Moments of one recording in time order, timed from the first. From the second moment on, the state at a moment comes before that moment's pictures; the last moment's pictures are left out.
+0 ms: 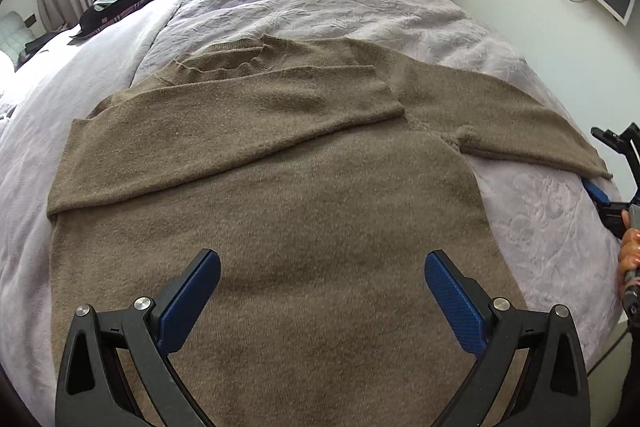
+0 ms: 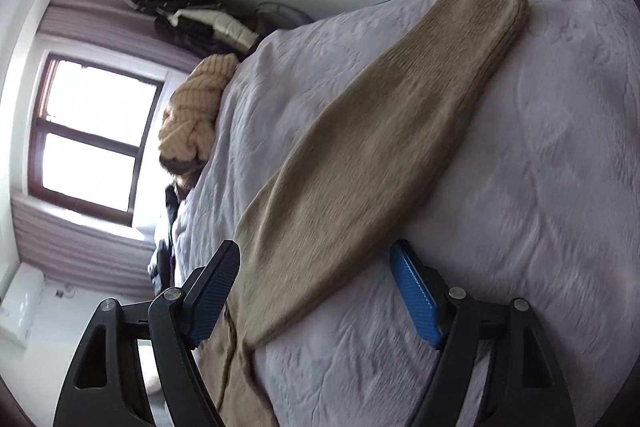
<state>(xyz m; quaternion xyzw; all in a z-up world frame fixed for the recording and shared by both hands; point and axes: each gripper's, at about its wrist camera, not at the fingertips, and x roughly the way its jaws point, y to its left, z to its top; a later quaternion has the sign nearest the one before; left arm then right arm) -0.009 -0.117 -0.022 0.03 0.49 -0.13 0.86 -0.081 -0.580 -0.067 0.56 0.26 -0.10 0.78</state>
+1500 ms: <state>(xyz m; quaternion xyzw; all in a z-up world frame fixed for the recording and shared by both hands) 0.025 0.150 -0.041 -0.11 0.46 0.01 0.88 0.143 -0.209 -0.066 0.34 0.46 0.17 0.80</state>
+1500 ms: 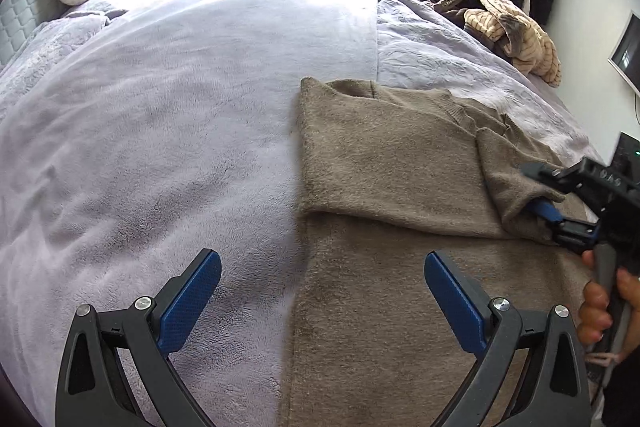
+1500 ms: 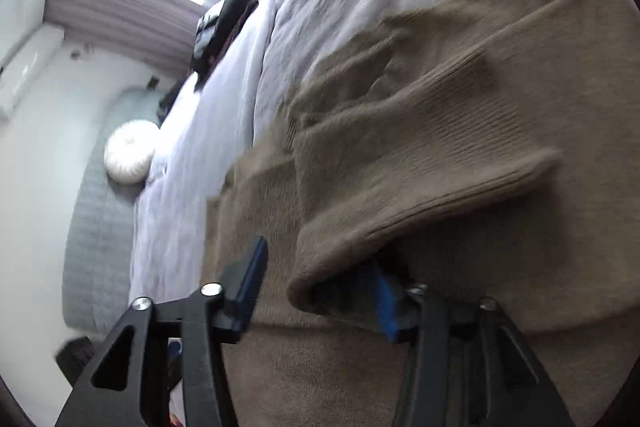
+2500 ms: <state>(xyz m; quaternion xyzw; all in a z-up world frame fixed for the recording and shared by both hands) 0.037 0.137 -0.041 -0.11 0.47 0.02 0.88 0.062 -0.286 -0.082 0.36 0.47 0.09 0.80</state>
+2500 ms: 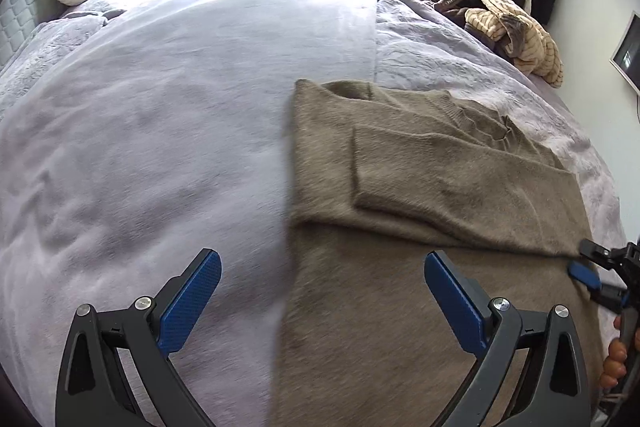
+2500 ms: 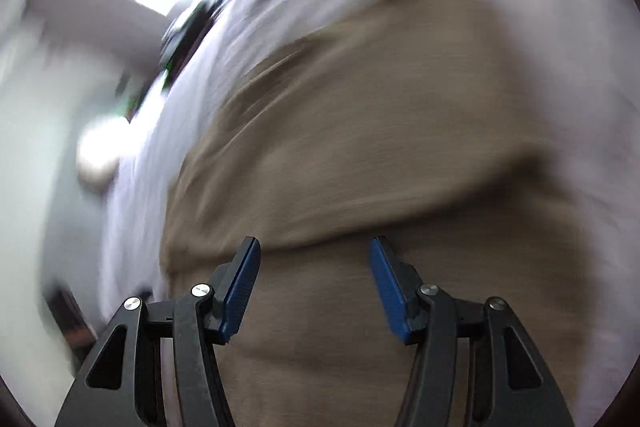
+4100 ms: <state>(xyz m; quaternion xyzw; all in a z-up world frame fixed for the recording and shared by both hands) 0.082 0.120 -0.036 -0.04 0.46 -0.02 0.89 0.051 -0.383 -0.064 0.30 0.45 0.02 0.84</state>
